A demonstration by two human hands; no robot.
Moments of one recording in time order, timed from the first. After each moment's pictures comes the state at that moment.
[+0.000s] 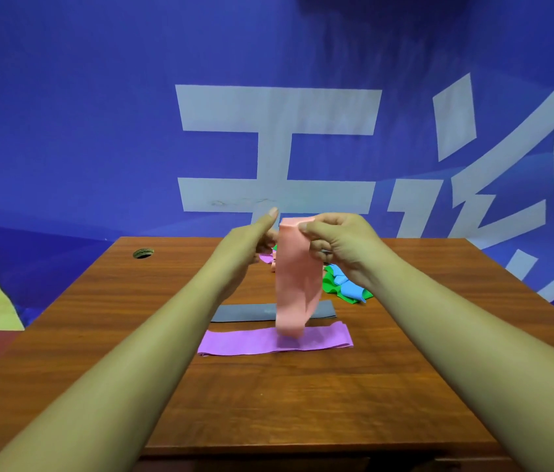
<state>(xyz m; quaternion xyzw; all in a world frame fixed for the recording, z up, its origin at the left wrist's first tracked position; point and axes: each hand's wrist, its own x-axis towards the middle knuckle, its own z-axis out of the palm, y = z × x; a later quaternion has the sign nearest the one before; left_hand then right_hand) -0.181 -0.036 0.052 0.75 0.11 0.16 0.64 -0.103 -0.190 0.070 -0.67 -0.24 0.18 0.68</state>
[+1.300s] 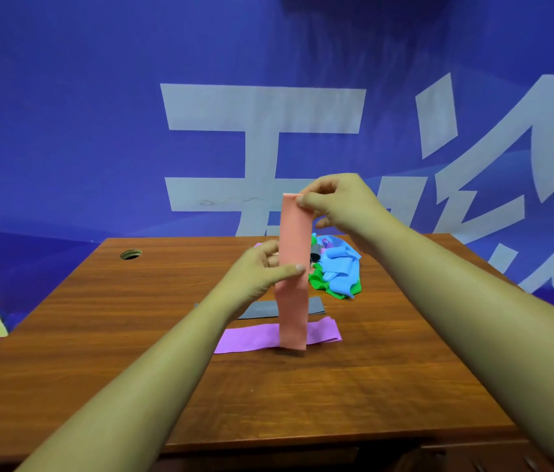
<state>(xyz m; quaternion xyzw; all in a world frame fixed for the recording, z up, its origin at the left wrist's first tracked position) -0.177 -0.060 0.012 0.72 -0.02 0.10 0.69 -0.101 -0.204 0.116 -0.79 -0.29 0.01 0.54</state>
